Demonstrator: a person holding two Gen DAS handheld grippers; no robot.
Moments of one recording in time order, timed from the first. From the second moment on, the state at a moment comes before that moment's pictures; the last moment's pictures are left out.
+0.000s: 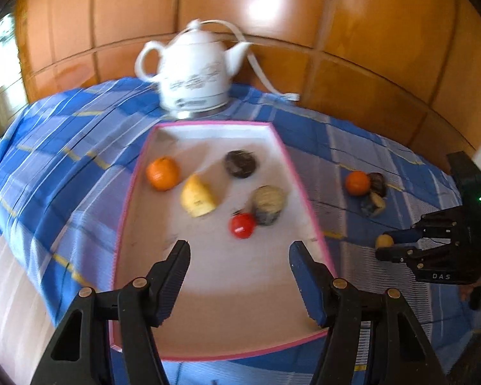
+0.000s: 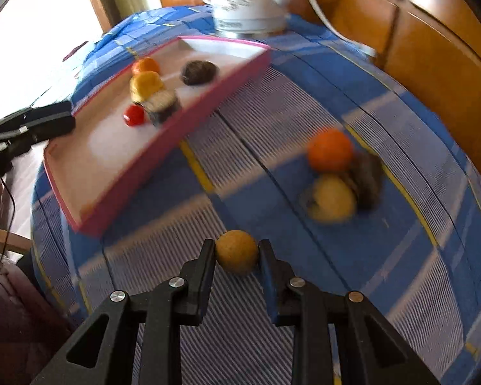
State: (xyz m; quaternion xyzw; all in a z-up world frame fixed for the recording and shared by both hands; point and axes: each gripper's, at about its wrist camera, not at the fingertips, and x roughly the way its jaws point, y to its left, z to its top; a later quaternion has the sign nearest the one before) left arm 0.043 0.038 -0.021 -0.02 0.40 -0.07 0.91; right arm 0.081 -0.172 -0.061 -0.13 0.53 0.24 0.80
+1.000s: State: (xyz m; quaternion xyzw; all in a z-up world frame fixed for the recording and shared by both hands) left arm 0.135 -0.153 -0.060 0.02 0.48 -0.25 0.84; right arm 0.085 -0.253 -0.043 -0.10 0.56 0.18 0.80
